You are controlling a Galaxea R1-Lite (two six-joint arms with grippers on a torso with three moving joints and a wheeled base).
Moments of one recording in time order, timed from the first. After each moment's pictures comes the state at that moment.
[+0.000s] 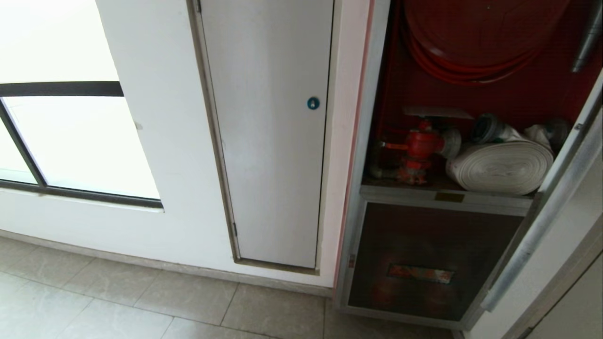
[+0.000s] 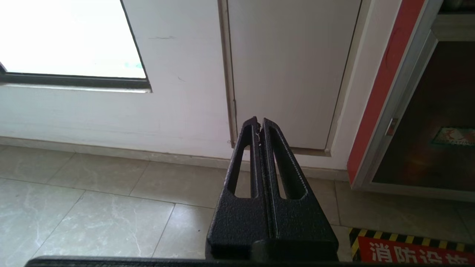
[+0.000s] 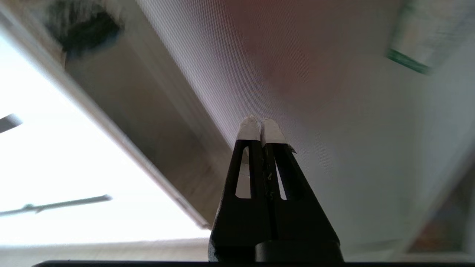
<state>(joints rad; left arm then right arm) 0.01 0.00 0.00 -0.01 -0.03 0.03 -0.39 1.19 -0.86 -0.37 0.37 0.45</state>
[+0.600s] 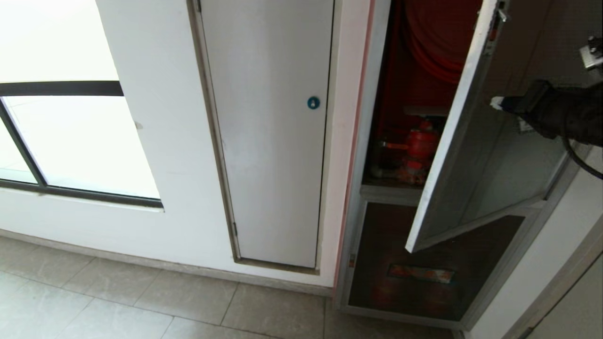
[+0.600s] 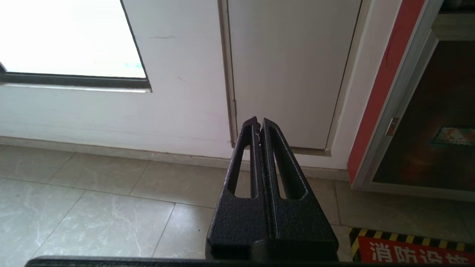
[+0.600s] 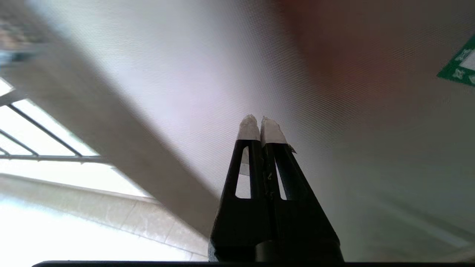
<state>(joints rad) 0.01 0.00 0.00 -0.01 -0.03 0.03 -0.17 1.66 -1.29 -0.37 0.36 0.44</state>
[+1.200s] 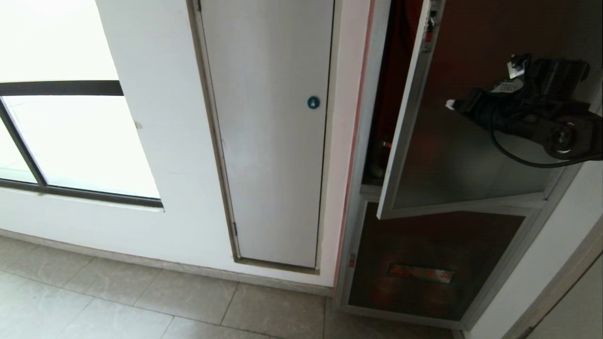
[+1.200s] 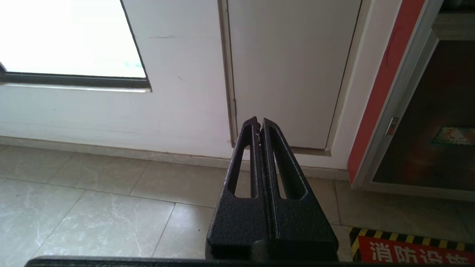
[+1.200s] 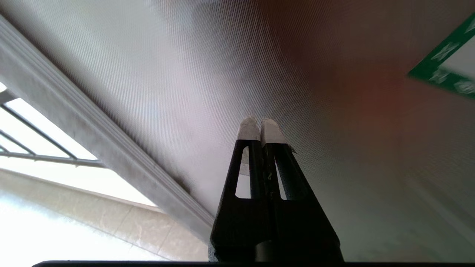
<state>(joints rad) 0.01 0.00 0.00 -0.01 -0.03 0.03 -0.13 2.05 -1.69 -0.37 0.35 0.44</state>
